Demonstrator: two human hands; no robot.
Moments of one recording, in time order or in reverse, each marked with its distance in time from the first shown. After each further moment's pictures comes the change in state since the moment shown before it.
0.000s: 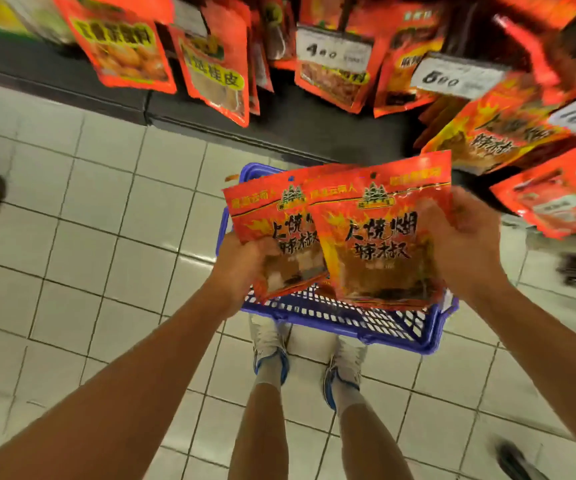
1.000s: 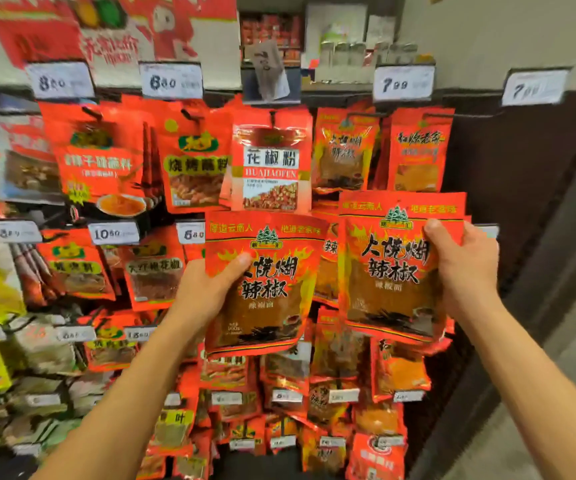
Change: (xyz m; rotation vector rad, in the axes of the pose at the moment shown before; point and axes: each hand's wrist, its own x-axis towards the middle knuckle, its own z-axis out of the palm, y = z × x) left_hand -0.544 0.524 -0.007 -0.015 -0.173 1.138; right_hand -0.224 -0.667 -0.327 0.261 0.683 -0.668
